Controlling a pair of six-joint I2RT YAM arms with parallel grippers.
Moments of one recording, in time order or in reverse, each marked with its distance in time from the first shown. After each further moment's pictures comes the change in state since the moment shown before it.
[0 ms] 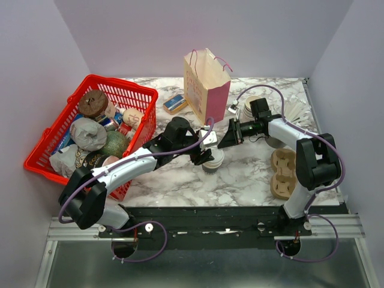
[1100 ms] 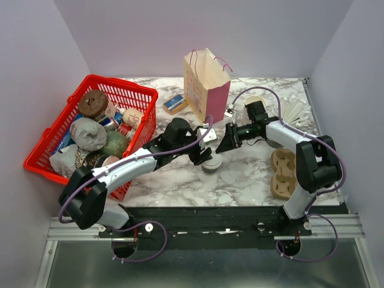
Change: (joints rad) left arm 0.000 -0.001 -0.013 -0.003 -0.098 -0.058; right arm 0.047 -0.028 -0.032 -0.014 0.076 -0.044
